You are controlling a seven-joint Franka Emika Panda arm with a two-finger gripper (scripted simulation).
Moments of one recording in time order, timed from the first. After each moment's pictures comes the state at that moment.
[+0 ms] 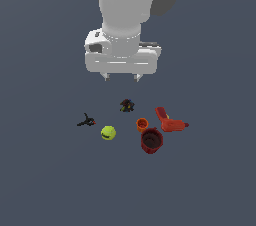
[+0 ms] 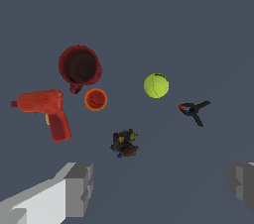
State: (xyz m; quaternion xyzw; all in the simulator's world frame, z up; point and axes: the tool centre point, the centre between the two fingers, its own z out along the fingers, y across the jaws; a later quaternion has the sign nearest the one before) arm -0.012 -0.020 0.312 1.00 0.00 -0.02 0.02
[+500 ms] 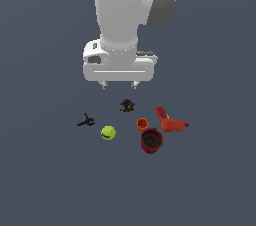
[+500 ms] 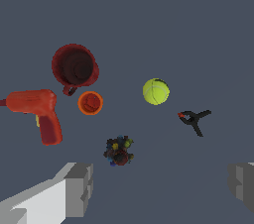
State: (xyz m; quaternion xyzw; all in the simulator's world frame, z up) arm 0.000 -0.028 0.292 1.00 0.02 -0.02 0.02
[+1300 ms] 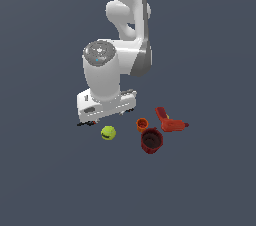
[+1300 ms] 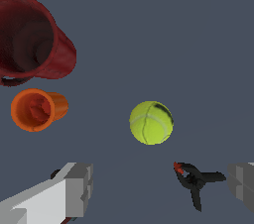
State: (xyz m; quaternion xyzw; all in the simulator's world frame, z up) arm 0.044 -0.072 0.164 0.98 0.18 -0.01 0.02
